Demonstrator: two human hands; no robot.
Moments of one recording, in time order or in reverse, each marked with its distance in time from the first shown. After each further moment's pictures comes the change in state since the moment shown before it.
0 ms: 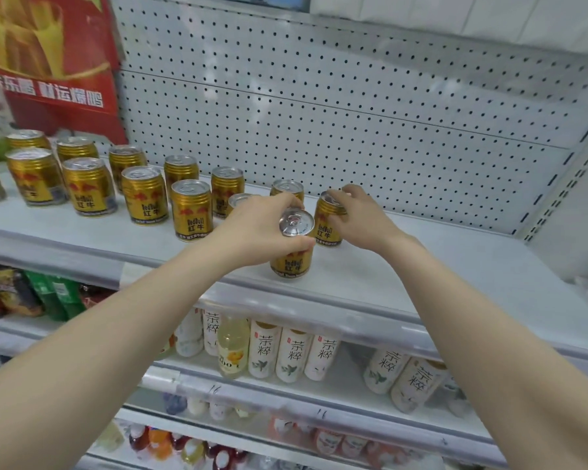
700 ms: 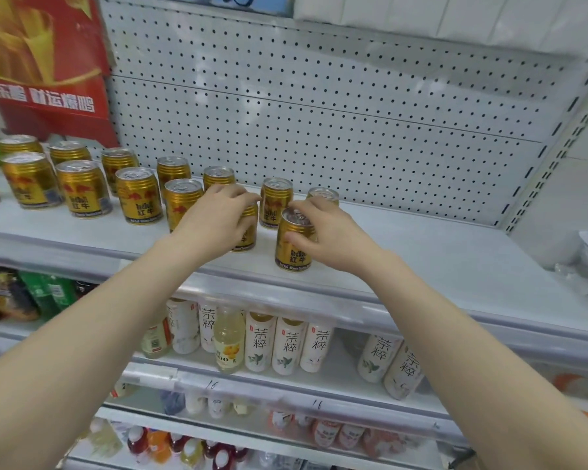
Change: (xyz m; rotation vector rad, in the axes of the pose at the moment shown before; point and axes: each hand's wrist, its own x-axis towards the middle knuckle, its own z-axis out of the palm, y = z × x) left_hand -0.007 -0.042 -0.002 0.374 0.114 0.022; right_hand -0.056 -0.048 -0.001 -0.014 0.027 -0.236
